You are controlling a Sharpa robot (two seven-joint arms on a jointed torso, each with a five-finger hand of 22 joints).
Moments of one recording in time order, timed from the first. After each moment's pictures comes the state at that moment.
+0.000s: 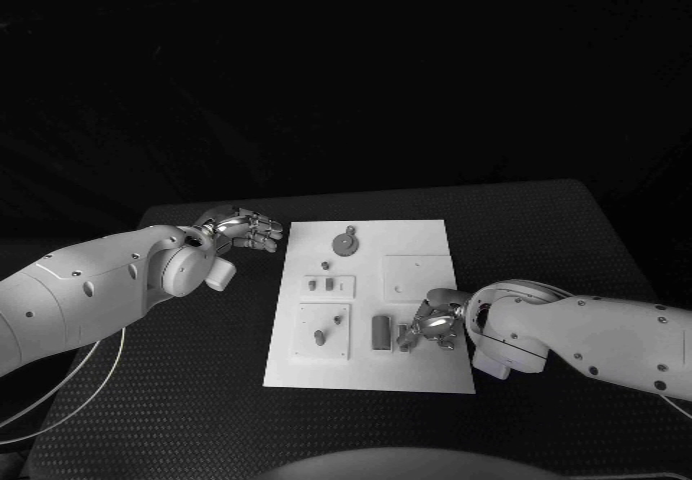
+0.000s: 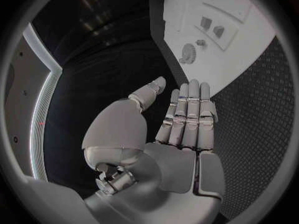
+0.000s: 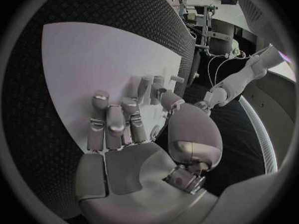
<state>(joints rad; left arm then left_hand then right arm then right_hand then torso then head) 1.19 -0.71 -0.11 1.08 -0.26 -0.09 0.08 1.08 -0.07 0.56 -0.26 0.10 0.86 0.18 0.28 0.53 1.12 0.14 0.07 0.25 0.96 0.08 0.55 0.48 0.02 0.92 -0.01 0.07 1.03 1.15 -0.86 -0.25 1.64 -0.94 -0.14 -0.48 0.83 -0.20 0.66 -0.18 0.10 1.08 0.08 0.25 0.62 1.11 -0.02 1.16 1.13 1.16 -0.12 1.56 0.93 0.25 1.07 -0.02 1.01 1.31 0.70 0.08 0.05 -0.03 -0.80</state>
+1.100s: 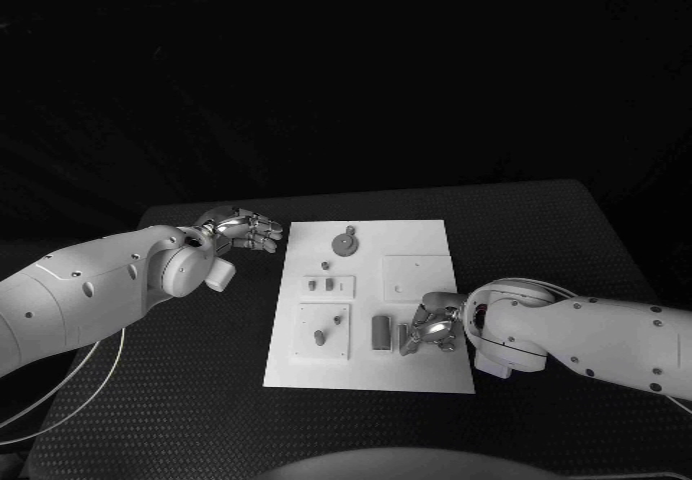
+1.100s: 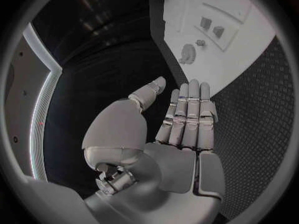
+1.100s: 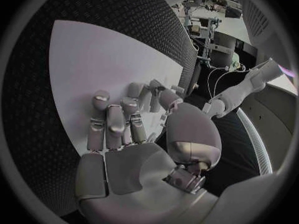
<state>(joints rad) 1.19 -0.71 -0.11 1.08 -0.26 -0.08 0.08 1.08 -0.07 0.56 -0.26 0.10 0.86 0.18 0.28 0.53 1.12 0.14 0.07 0.25 0.96 0.08 0.55 0.48 0.02 0.92 -0.01 0.07 1.03 1.15 -0.85 -0.24 1.63 -1.02 -0.07 -0.47 0.85 -0.11 0.63 -0.22 0.10 1.07 0.09 0.26 0.62 1.11 -0.03 1.16 1.13 1.17 -0.12 1.56 0.96 0.26 1.07 -0.02 1.01 1.31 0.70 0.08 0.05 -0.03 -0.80</state>
